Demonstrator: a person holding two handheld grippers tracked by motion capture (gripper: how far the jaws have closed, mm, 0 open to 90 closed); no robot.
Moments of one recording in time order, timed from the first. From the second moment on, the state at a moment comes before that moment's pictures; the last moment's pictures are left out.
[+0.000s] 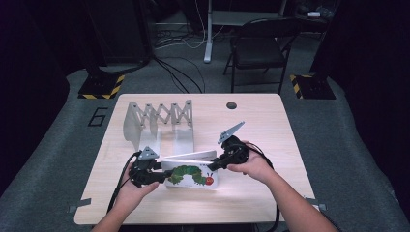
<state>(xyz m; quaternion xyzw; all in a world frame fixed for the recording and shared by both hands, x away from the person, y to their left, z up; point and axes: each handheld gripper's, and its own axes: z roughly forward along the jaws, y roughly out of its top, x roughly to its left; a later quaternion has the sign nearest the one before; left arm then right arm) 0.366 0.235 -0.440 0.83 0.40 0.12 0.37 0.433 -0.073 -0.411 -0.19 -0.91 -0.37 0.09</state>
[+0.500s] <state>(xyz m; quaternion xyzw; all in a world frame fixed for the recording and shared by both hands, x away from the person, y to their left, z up) 0.360 0.235 -0.434 0.84 0.38 0.13 0.38 0.433 -0.073 -0.416 -0.20 -0.91 -0.36 0.06</state>
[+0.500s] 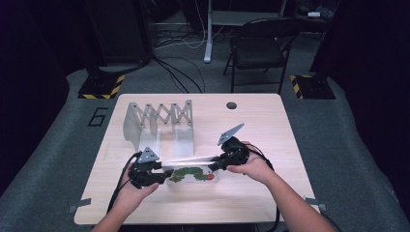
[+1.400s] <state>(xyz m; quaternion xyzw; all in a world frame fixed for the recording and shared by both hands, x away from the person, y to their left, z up) 0.368 0.228 -0.431 0.84 0.37 0.12 0.38 0.433 -0.088 -0.417 -0.23 -0.90 -0.37 0.03</state>
